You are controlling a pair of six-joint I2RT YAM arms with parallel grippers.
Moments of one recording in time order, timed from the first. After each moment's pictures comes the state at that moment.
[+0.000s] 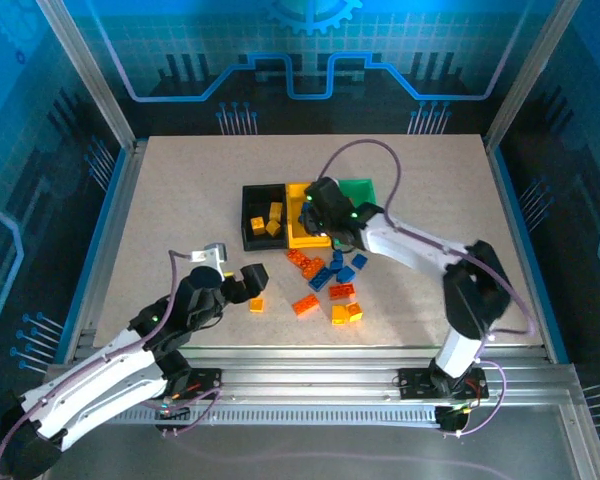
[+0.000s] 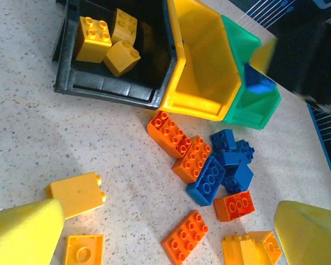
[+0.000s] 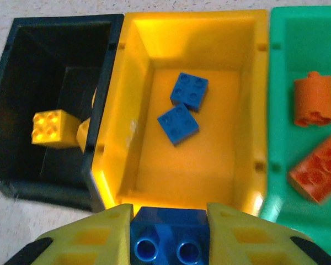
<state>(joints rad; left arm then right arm) -0.72 0.62 0.43 -0.33 -0.22 -0.88 0.71 1.78 1.36 -0.46 0.24 0.53</state>
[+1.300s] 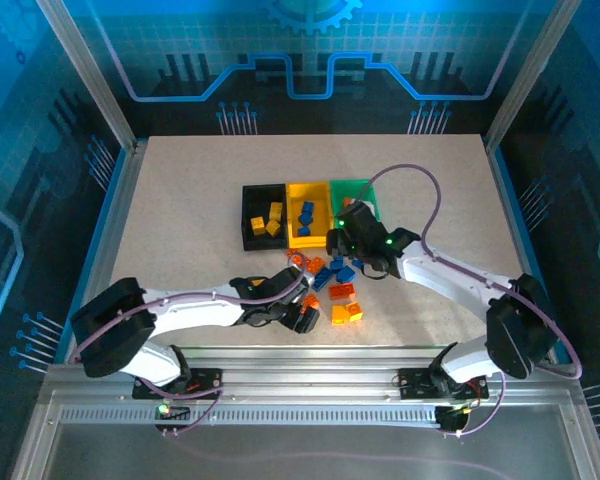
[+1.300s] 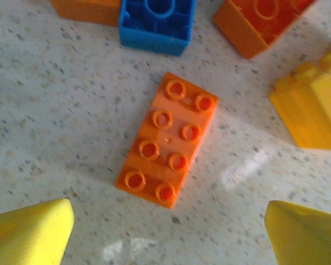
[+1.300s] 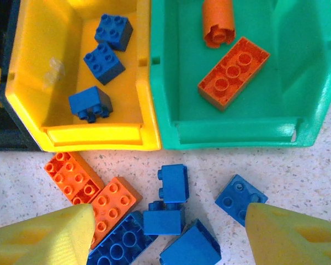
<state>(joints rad) -0.97 1.48 0.71 -0.30 -0.09 -0.44 0.67 1.42 0.99 -0.48 0.25 0.63</state>
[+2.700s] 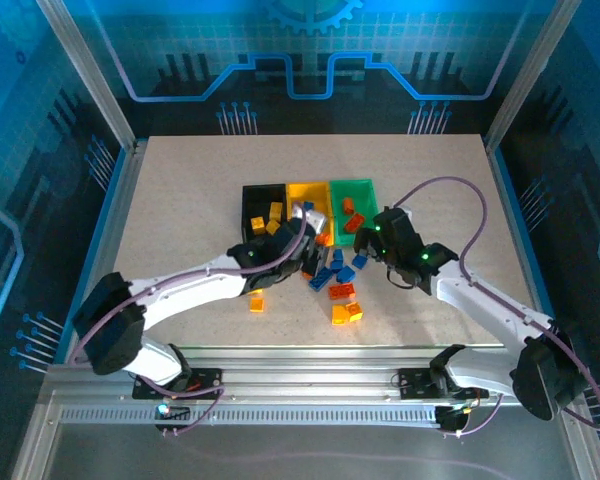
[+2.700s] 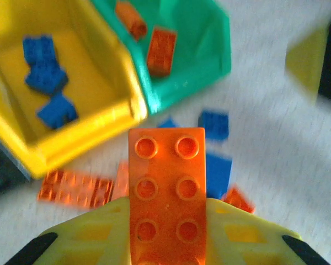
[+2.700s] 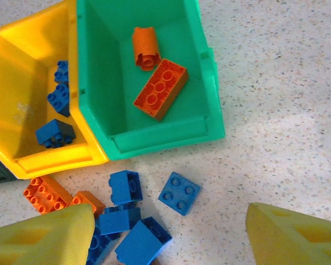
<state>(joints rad) -0.84 1.52 1.06 -0.21 -0.17 -0.42 0.55 1.18 0.82 -0.47 0.26 0.69</state>
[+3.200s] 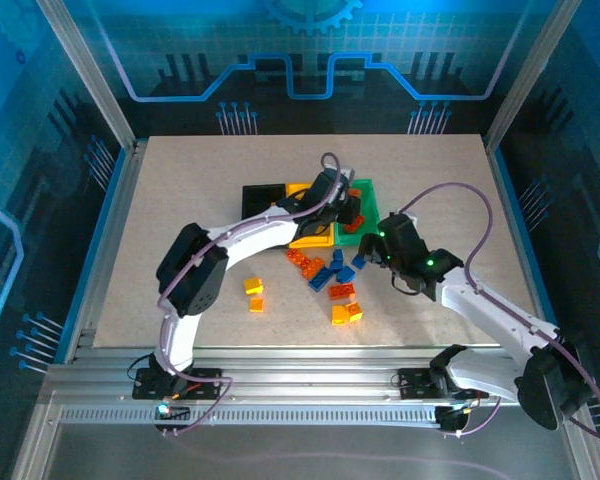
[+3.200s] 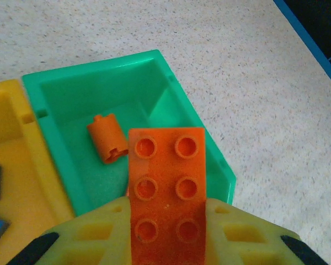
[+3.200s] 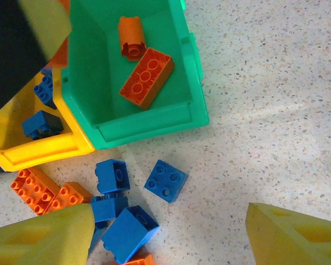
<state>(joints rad) -0.72 2.05 1.60 -0.16 -0.05 -0.49 0.54 1.12 0.77 -0.50 0.26 0.69</state>
